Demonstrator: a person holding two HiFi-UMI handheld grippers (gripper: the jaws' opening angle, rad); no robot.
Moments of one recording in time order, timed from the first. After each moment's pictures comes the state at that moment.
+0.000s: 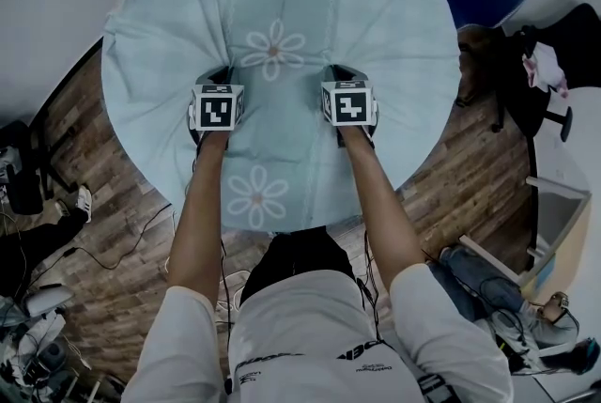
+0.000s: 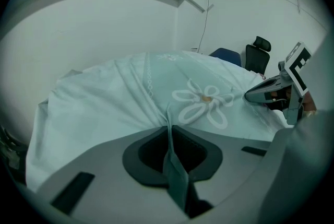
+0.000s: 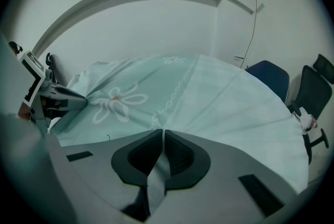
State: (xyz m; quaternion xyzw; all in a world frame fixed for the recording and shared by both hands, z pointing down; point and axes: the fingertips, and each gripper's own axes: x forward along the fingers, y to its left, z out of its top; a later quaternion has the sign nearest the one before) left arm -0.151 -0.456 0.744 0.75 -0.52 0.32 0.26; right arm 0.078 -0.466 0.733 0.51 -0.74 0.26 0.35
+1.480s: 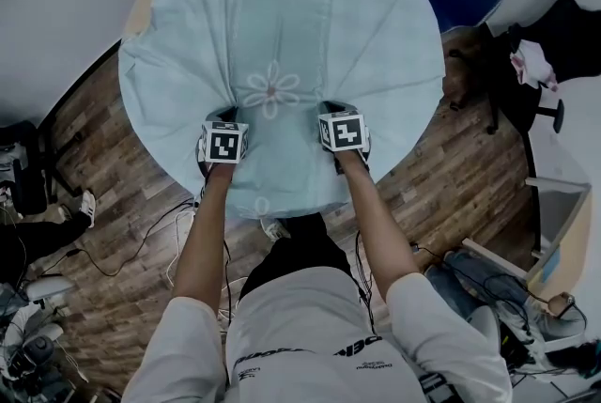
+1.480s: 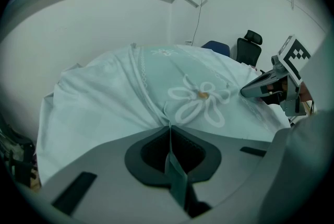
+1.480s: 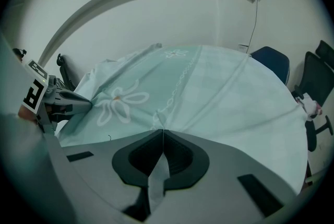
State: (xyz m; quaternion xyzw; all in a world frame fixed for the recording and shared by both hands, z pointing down) left arm -0.145 -0.328 0.757 0.74 -0.50 0.34 0.28; right arm 0.080 -0.345 0.737 0.47 -0.74 0.30 0.37
